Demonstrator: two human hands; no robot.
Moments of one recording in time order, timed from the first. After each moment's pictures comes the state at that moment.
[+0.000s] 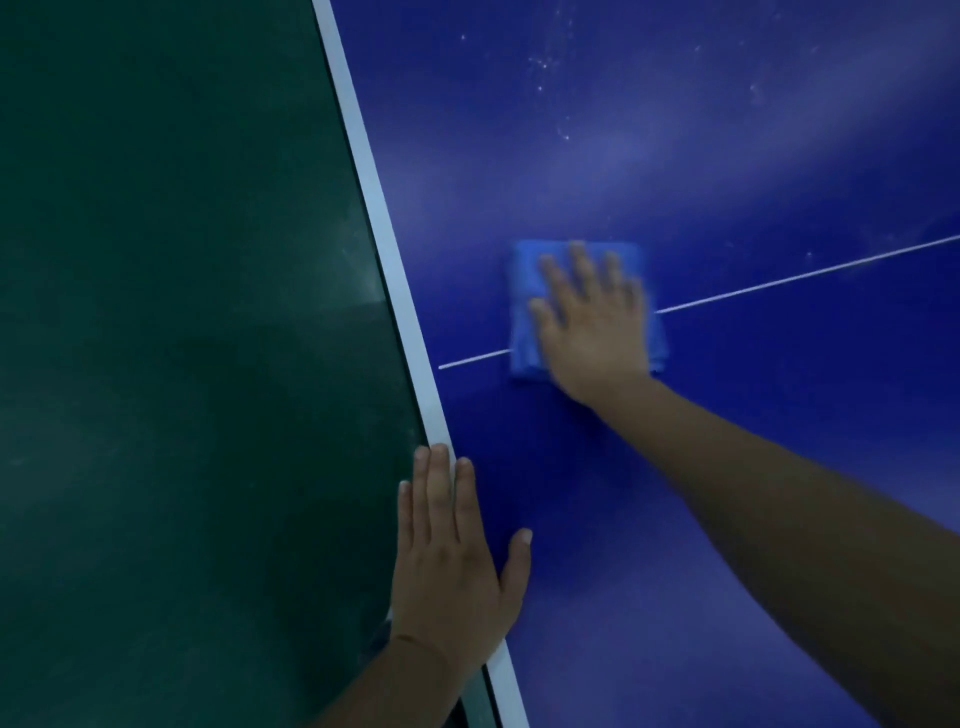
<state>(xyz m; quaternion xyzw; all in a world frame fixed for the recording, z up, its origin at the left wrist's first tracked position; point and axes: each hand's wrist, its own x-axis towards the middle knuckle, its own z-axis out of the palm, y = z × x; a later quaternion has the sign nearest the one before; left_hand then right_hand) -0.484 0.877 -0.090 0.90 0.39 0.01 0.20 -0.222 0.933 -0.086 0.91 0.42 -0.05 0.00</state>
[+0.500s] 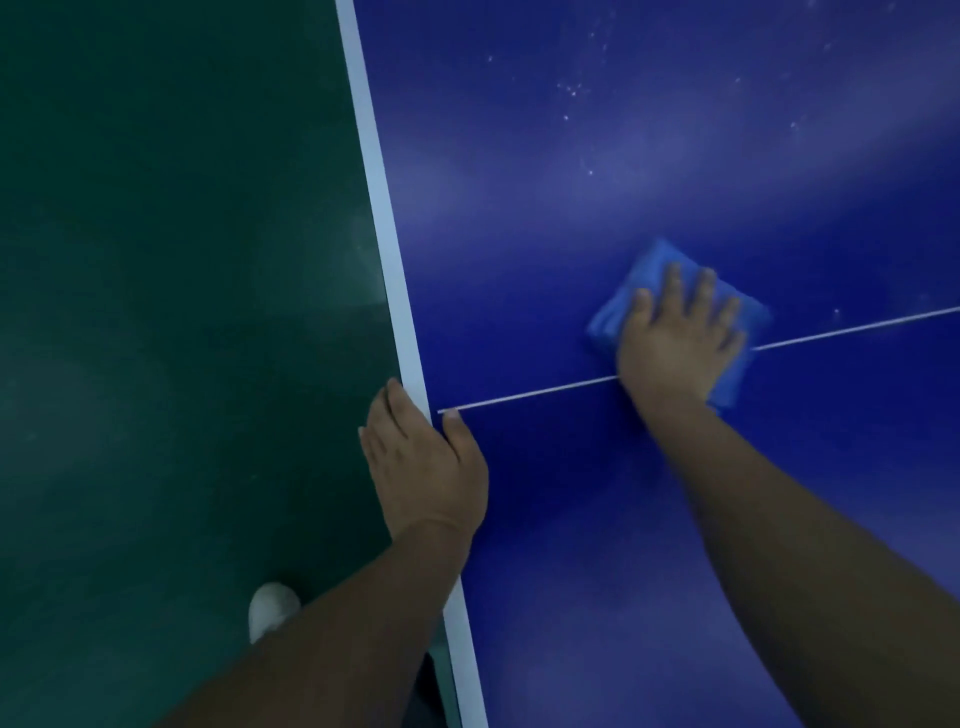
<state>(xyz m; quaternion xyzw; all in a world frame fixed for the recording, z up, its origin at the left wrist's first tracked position) -0.396 0.965 -0.086 0.70 0.63 0.10 0.32 -0.157 0.939 -0.086 0.98 0.18 -0.06 -0.04</state>
